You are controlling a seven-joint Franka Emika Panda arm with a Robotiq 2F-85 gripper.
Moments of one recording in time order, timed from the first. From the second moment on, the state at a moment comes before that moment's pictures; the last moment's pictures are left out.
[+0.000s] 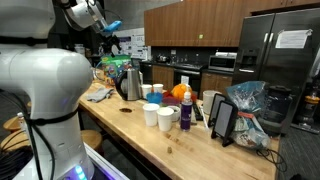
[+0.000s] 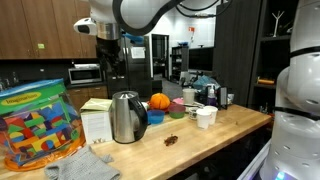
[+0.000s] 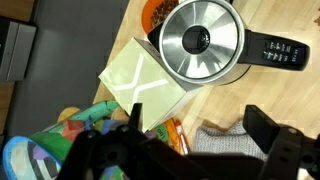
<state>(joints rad) 0.36 -0.03 0.37 -2.00 -0.53 2.25 -0.79</state>
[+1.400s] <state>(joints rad) 0.37 -0.24 0.26 -2.31 -0.18 2.47 -1.01</state>
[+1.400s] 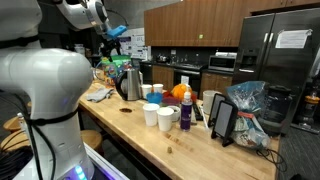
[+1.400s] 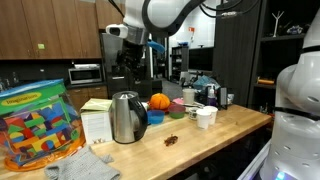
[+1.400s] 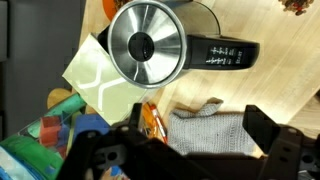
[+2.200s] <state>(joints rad) 0.36 -0.23 0.13 -2.31 0.10 2.48 -1.28</state>
